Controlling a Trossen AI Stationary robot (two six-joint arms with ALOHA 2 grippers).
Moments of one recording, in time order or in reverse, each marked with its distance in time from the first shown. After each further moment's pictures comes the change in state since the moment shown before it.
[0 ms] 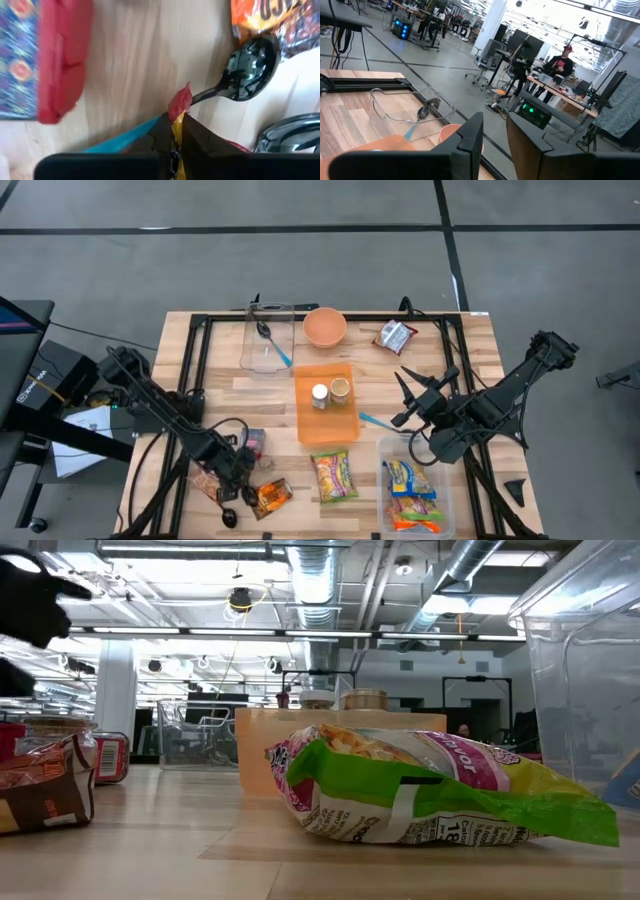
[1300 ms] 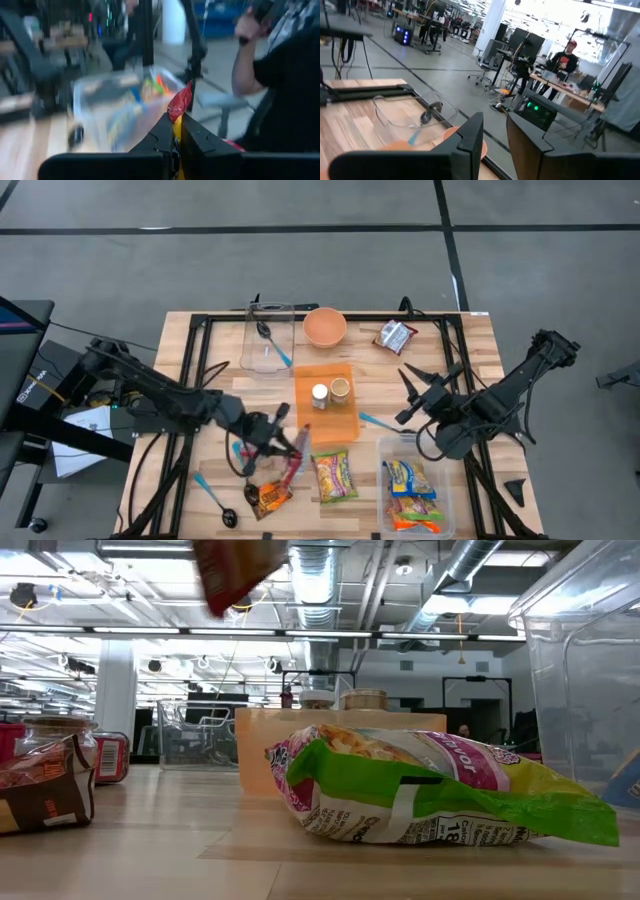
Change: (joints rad) left arm 0.357 -0.201 0.000 1.047 0.054 0.924; right arm 0.003 -0.041 0.000 -0.004 0.002 0.037
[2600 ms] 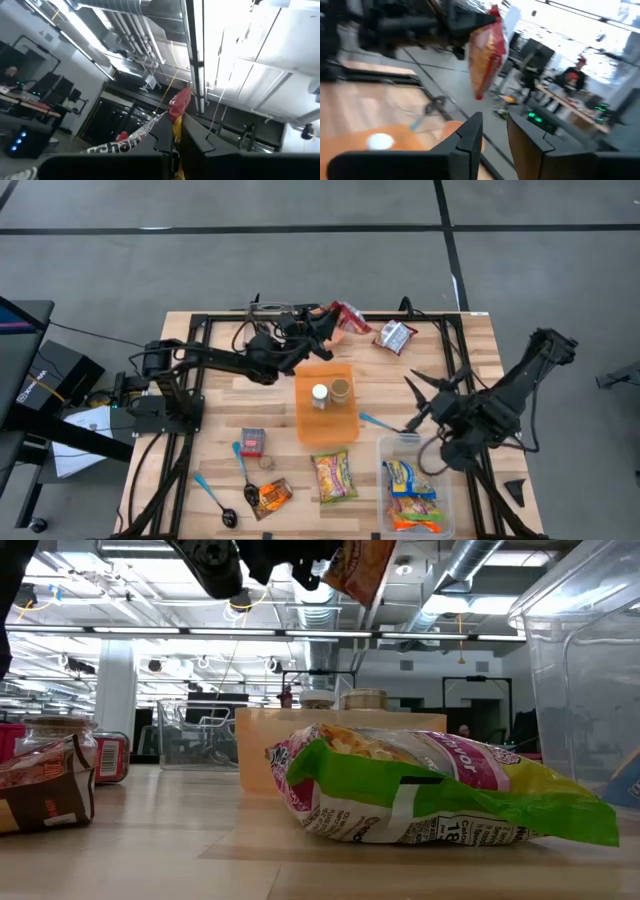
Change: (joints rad) left arm 0.495 0.513 0.369 0.910 -0.455 -0.307; right arm 0.053 0.007 0.001 -0.329 0.000 0.184
